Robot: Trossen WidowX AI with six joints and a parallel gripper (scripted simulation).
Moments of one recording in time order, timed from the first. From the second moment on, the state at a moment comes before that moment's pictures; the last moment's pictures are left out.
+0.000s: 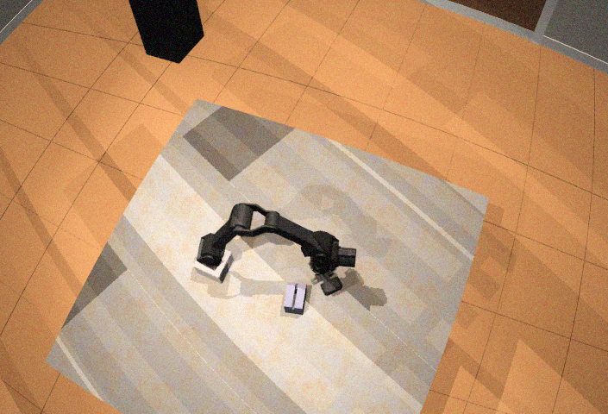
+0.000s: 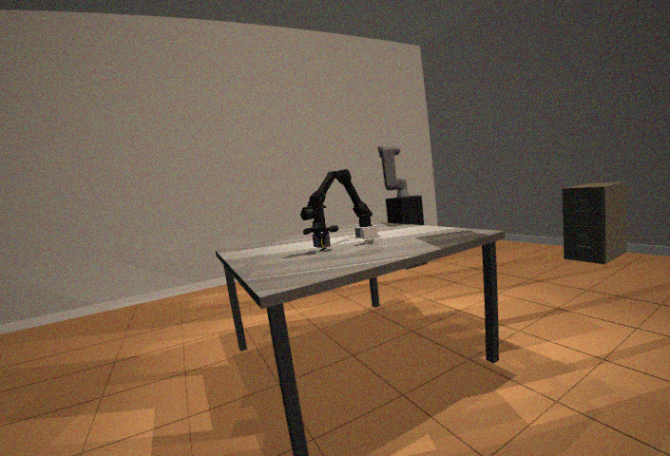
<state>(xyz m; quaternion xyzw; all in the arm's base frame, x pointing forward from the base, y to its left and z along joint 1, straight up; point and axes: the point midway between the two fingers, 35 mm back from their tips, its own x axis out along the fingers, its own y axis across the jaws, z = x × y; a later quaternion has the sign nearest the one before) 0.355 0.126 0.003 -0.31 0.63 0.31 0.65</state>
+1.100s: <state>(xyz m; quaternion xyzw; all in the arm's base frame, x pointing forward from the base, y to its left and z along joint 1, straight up) 0.353 0.125 0.083 -0.32 0.62 0.32 0.64</state>
